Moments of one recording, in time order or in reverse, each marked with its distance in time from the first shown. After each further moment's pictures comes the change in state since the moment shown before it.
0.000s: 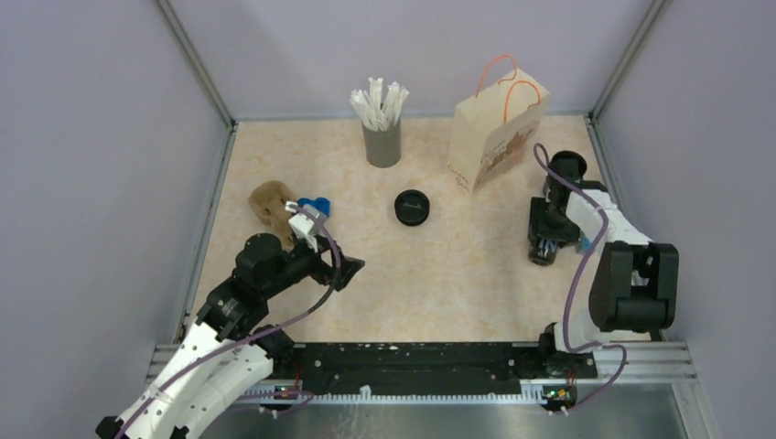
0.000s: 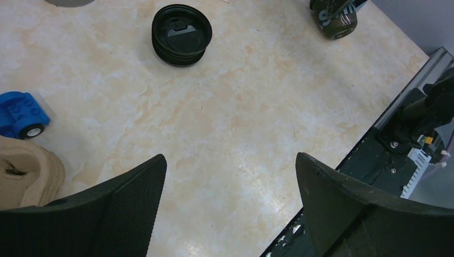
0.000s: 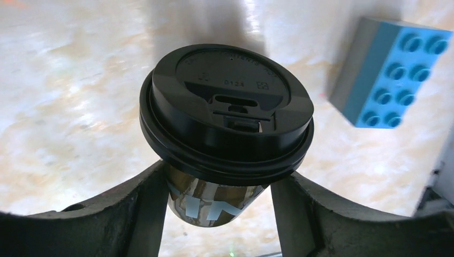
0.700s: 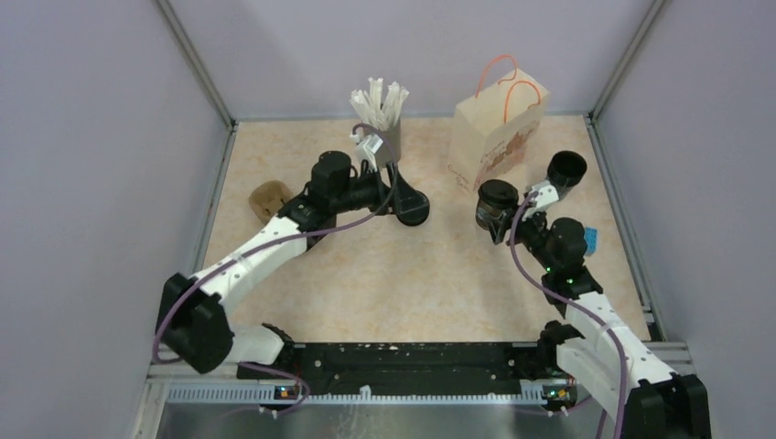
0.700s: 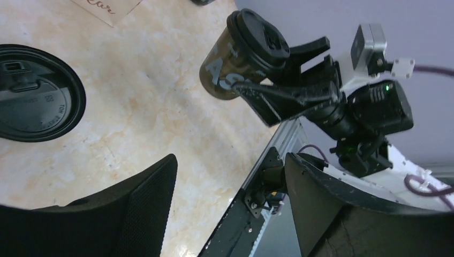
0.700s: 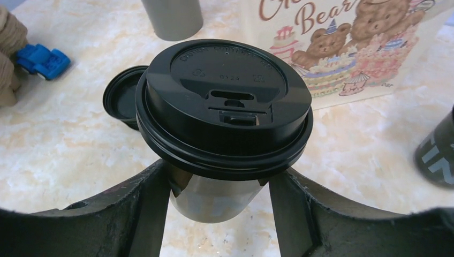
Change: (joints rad) left arm 0.000 0.779 0.364 0.423 0.274 -0.535; right arm 0.236 -0.748 -0.661 1.085 -0.432 -0.043
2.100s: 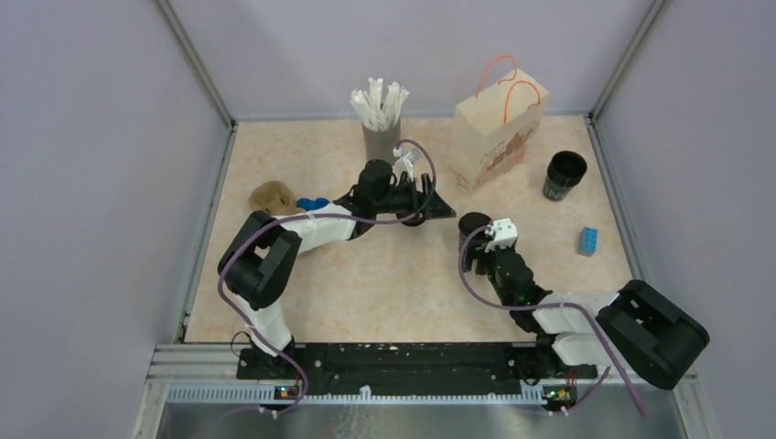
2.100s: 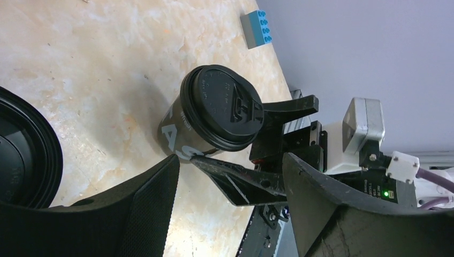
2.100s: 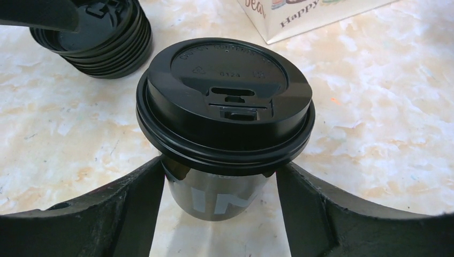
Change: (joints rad) left arm -0.053 0.509 0.044 0.430 0.128 -0.098; right arm 0.493 0.407 -0.271 0.563 0.681 0.097
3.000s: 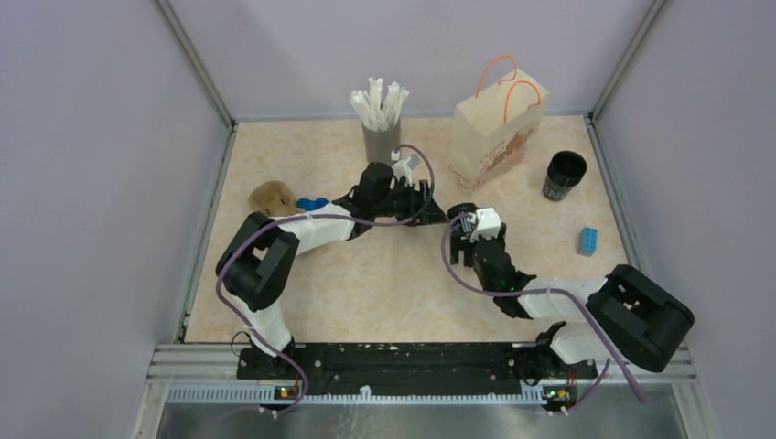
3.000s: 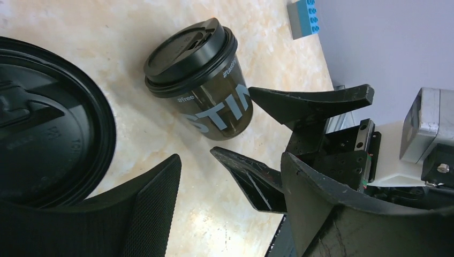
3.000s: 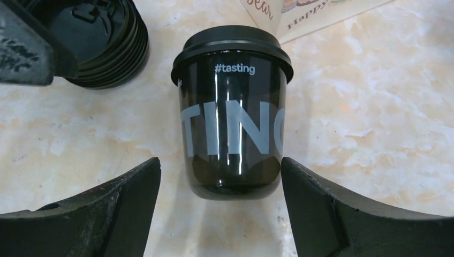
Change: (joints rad) left arm -0.003 -0.004 -0.002 -0.130 -0.083 0.137; right arm 0.098 0.098 0.129 -0.114 0.146 0.018
